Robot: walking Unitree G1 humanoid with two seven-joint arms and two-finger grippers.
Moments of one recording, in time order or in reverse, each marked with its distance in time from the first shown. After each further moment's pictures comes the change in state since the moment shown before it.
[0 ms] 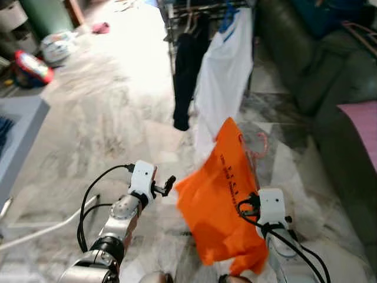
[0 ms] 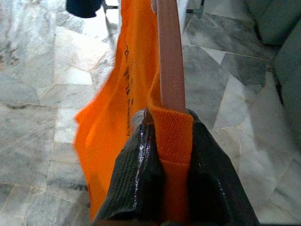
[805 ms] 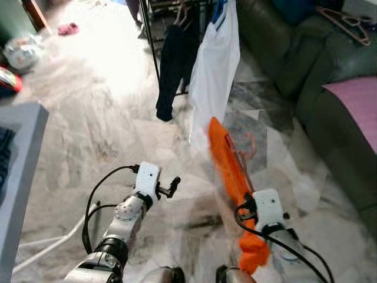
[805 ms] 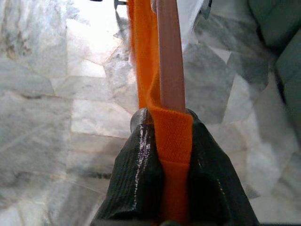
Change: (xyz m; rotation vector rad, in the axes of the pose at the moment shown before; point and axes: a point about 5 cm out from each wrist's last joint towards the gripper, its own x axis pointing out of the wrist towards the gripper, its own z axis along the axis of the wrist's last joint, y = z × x) left arm 0.000 -0.009 -0.002 -0.004 -0.006 -0.022; right arm -0.010 0.001 0.007 -0.114 -0.044 0.139
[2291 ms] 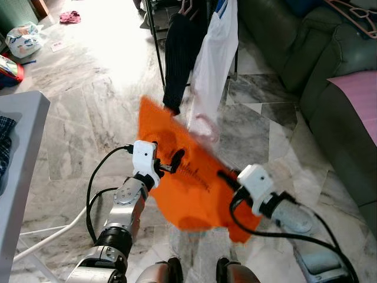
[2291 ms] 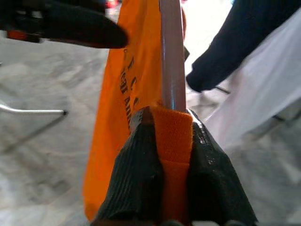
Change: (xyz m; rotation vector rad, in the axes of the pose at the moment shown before) left arm 0.010 0.000 0.054 -0.105 -0.256 -0.036; right arm 0.002 -0.003 0.080 -0.282 -0.297 0.411
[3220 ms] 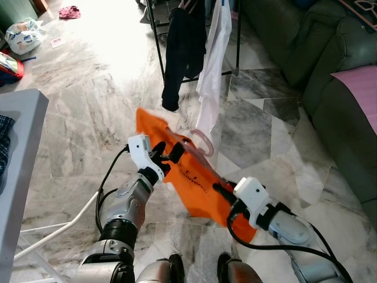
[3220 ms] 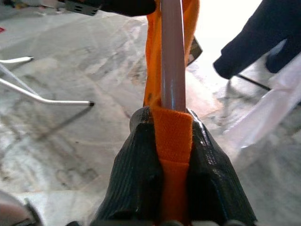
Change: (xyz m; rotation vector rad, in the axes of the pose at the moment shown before) left arm 0.011 -0.005 0.009 -0.473 -0.007 -0.058; right arm -0.006 0.024 -0.016 0.068 0.015 0.123
